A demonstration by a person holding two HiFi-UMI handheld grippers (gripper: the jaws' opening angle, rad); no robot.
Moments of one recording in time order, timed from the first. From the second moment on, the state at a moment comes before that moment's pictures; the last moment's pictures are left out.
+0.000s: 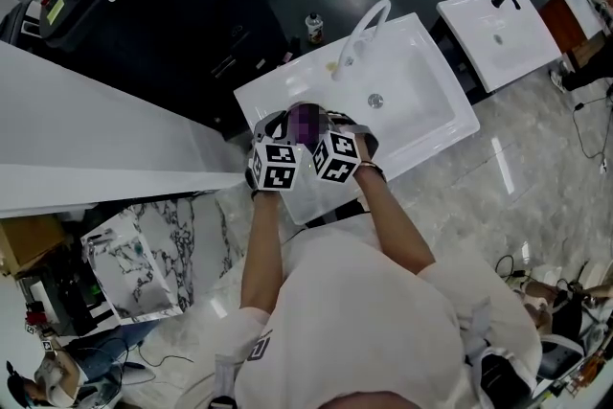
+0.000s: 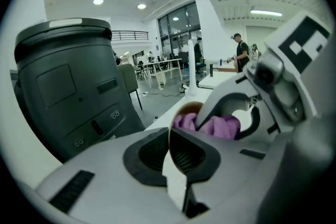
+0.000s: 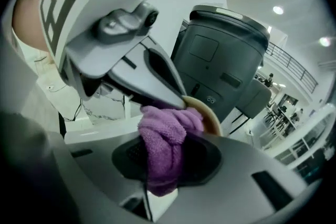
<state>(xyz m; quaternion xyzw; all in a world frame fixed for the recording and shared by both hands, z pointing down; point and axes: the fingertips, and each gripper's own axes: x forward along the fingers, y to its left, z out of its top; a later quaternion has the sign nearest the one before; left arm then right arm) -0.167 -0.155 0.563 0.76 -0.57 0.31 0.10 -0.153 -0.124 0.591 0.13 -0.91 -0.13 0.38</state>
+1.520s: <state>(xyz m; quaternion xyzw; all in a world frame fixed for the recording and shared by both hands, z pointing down) -0.138 -0.167 0.566 0.76 -0.57 0.29 0.13 -0.136 -0.131 0.606 0.17 -0.87 -0.19 0.43</state>
